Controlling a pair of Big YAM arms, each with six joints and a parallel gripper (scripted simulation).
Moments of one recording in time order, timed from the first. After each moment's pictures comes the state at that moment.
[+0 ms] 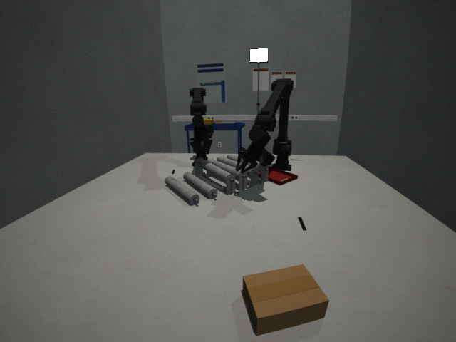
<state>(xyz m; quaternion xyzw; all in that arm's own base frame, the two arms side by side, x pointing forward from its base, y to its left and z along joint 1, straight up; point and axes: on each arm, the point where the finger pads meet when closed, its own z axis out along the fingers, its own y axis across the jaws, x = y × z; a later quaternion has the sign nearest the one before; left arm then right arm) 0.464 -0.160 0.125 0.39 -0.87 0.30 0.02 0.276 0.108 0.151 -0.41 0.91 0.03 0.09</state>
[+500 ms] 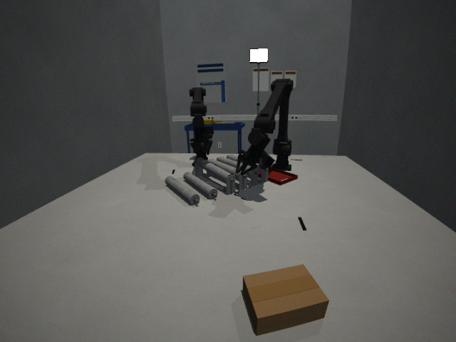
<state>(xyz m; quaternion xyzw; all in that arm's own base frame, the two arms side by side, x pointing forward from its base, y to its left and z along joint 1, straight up) 0.460 -0.162 0.114 0.39 -0.87 0.29 0.04 0.275 0.107 0.146 -0.41 0.91 0.03 0.08</state>
